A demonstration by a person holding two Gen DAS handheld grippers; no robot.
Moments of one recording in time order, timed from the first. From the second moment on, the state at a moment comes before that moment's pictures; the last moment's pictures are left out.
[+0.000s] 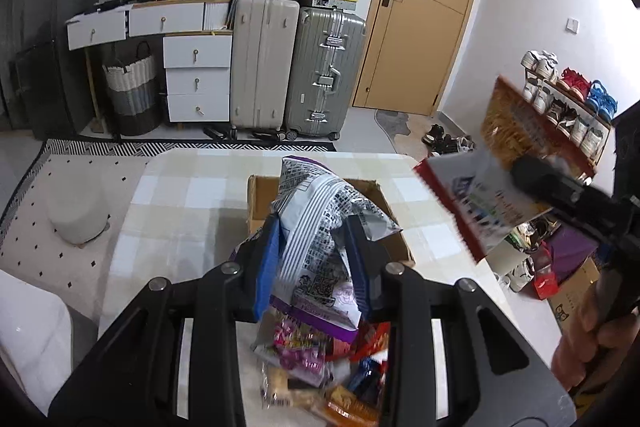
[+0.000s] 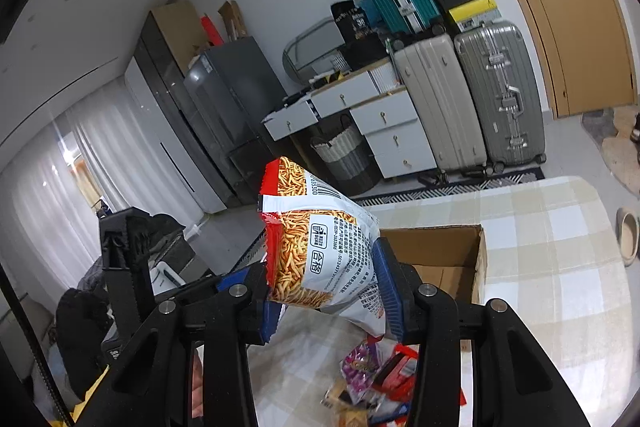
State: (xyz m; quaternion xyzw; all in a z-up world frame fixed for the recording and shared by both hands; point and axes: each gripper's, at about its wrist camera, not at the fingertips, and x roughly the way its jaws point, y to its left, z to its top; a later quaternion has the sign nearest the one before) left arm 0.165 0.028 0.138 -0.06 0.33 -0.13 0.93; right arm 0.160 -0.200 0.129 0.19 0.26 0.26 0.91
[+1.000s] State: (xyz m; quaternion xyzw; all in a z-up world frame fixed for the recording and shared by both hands) left arm 0.367 -0.029 0.009 -0.03 0.43 -0.13 0.89; right arm 0.300 -0.194 0.005 0.16 0.39 0.21 0.88
